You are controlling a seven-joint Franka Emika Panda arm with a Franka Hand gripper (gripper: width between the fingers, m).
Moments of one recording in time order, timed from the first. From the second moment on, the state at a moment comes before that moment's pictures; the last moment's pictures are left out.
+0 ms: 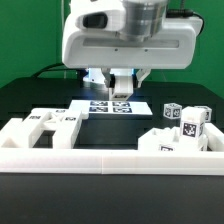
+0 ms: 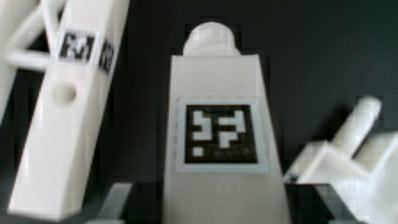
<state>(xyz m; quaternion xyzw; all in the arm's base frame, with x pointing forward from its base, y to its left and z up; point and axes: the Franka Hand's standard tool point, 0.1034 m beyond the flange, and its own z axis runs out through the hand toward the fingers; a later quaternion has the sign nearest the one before) 0.573 -0.022 0.108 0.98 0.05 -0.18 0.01</state>
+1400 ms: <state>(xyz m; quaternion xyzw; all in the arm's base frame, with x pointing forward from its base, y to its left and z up) 0.620 0.000 0.122 0.99 0.05 0.15 0.02</state>
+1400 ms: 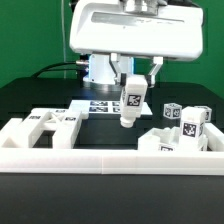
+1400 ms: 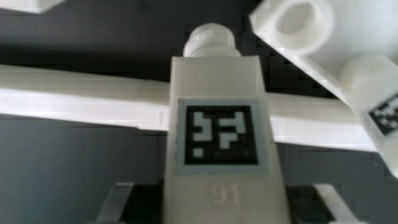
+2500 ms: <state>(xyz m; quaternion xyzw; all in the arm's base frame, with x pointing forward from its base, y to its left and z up) 0.621 0.022 0.121 0.99 0.02 0.16 -0.01</state>
